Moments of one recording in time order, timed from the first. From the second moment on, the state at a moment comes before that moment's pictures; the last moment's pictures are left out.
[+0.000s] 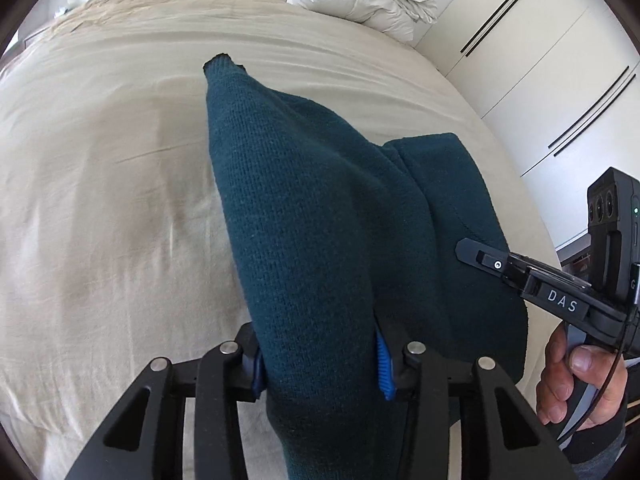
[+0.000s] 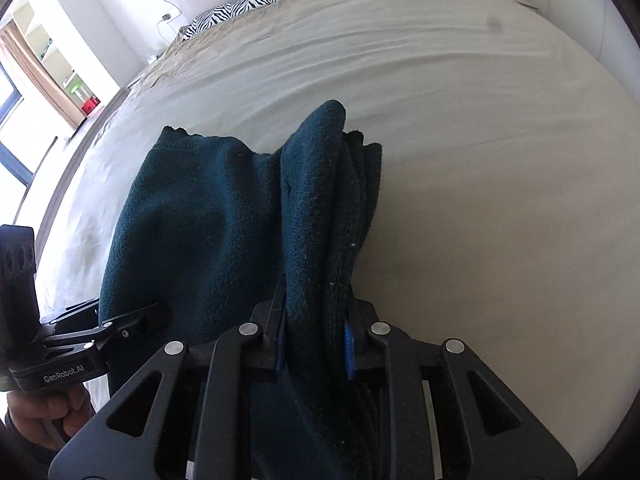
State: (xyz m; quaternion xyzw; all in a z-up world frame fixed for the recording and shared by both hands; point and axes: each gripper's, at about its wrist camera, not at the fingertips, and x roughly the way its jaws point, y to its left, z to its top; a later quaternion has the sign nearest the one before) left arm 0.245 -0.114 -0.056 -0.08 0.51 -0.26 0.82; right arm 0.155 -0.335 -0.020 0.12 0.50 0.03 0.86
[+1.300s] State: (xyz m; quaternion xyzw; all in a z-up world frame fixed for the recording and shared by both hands) left arm 0.077 0.095 -0.098 -0.09 0.50 -0.19 0.84; right arm 0.000 -0.143 -0.086 0.18 0.51 0.13 0.83
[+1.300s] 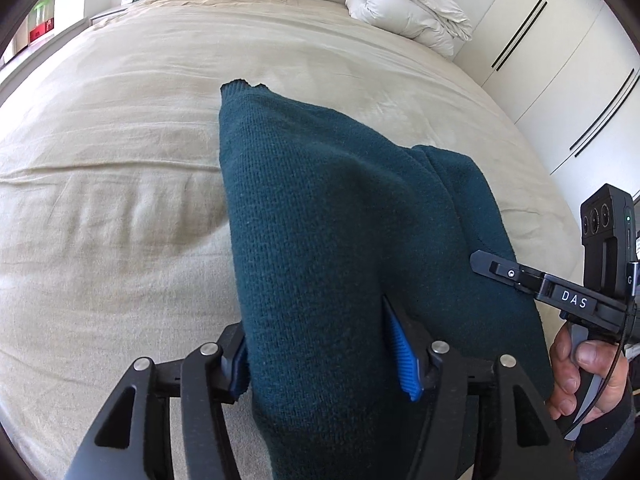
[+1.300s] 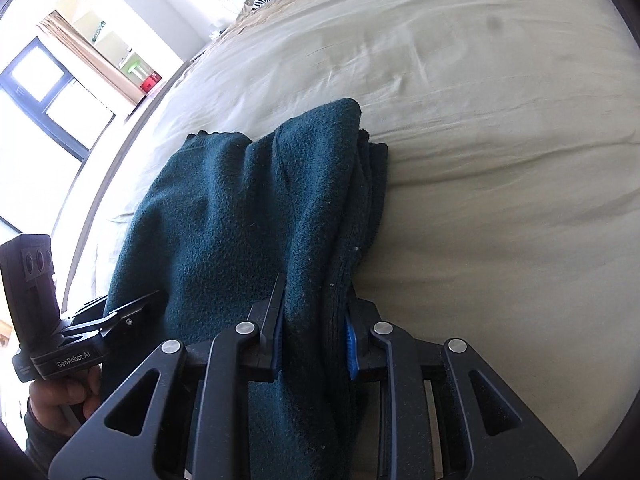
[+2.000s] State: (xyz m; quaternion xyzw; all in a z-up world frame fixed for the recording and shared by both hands) left arm 0.055 0.115 -0.104 -0.14 0.47 -0.18 0.85; right arm 0.005 -0.164 -0.108 0.24 0.47 0.16 0.83
